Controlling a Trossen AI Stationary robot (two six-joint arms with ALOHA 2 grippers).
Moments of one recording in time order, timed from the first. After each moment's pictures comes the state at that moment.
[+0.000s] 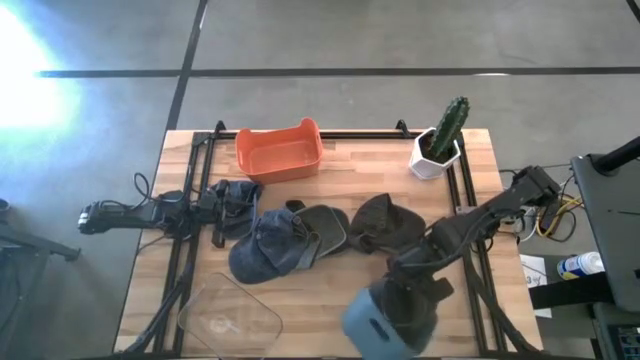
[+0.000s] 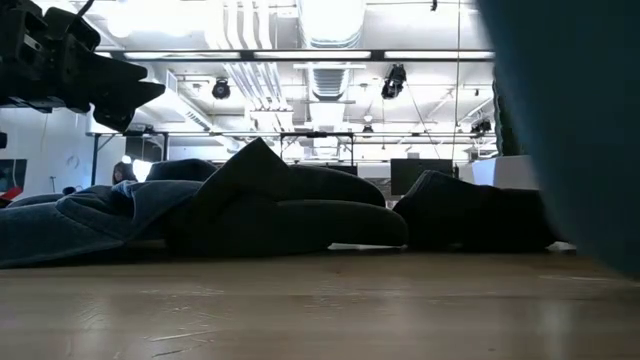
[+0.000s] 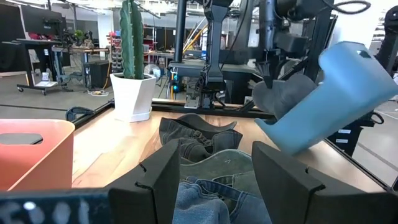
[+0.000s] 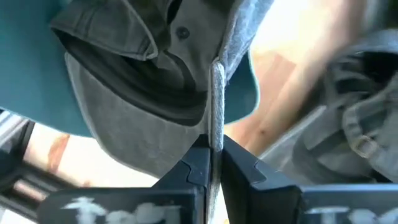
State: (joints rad) left arm -0.02 0.00 0.01 0.03 -0.06 -0.07; right arm 0.51 1.52 1.37 -1.25 -0.10 0.07
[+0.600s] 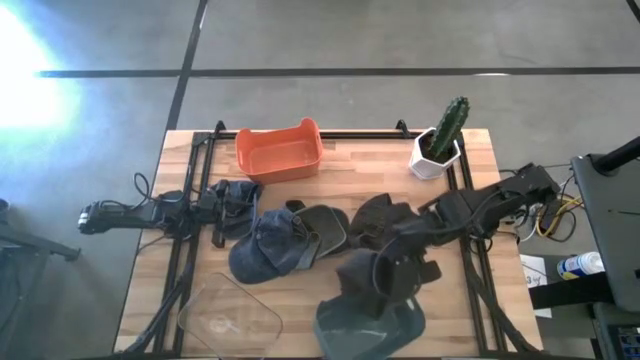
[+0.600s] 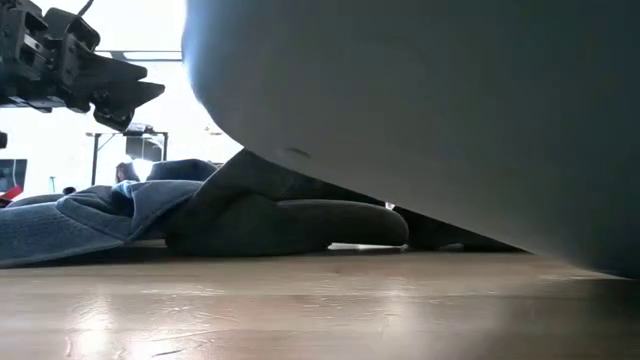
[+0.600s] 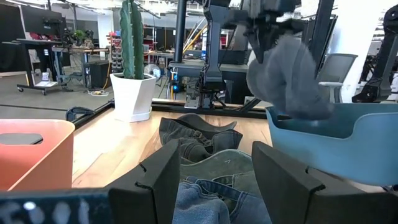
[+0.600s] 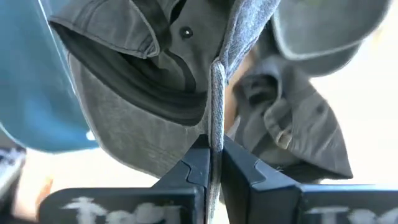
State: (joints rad) left arm -0.02 0.00 0.01 0.03 -0.06 -0.07; right arm 0.39 1.51 1.60 -1.34 0.00 0.11
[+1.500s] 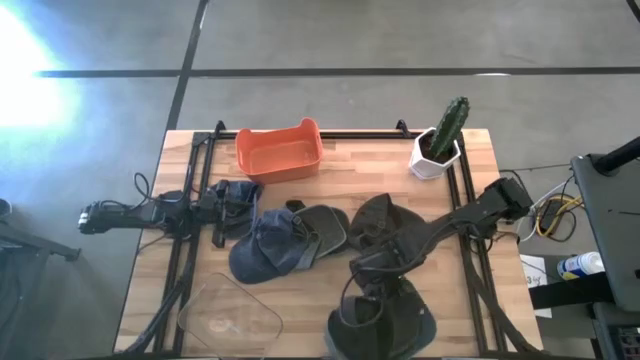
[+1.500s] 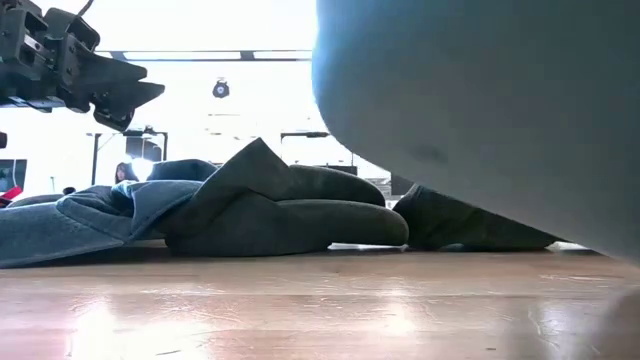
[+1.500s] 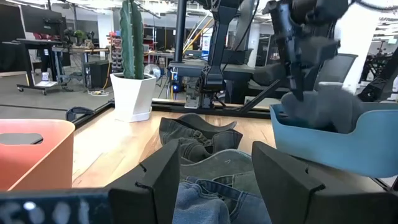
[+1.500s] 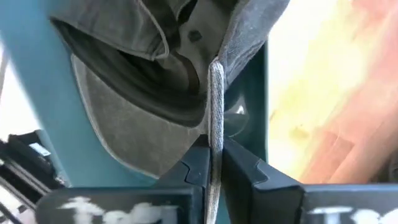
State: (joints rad) left arm -0.02 0.00 0.01 0.03 -0.06 -0.07; right arm 0.43 1.78 1.55 -1.12 -0.34 0.10
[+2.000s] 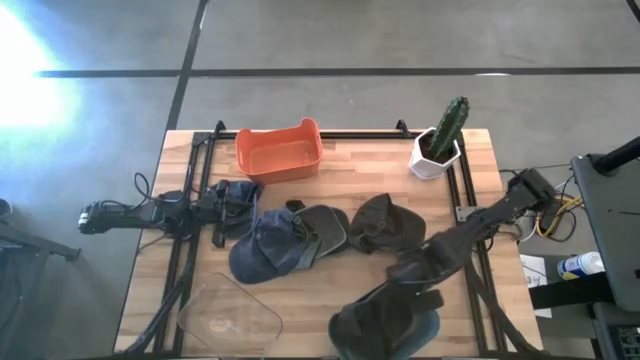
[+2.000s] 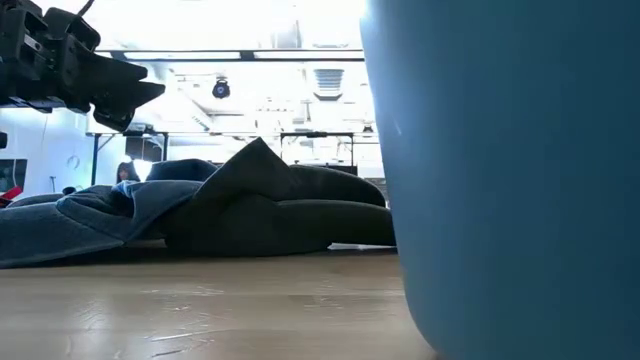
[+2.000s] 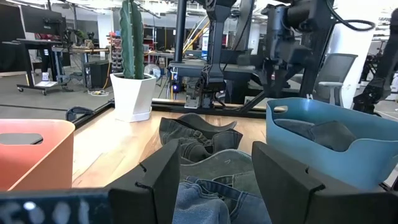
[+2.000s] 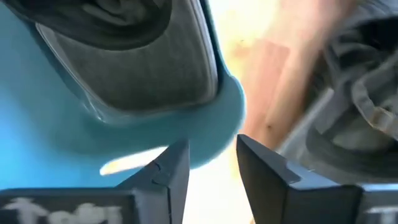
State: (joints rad) left arm -0.02 0.00 0.01 0.03 -0.06 -0.07; right arm 0.58 1.55 1.33 -1.20 0.00 0.34
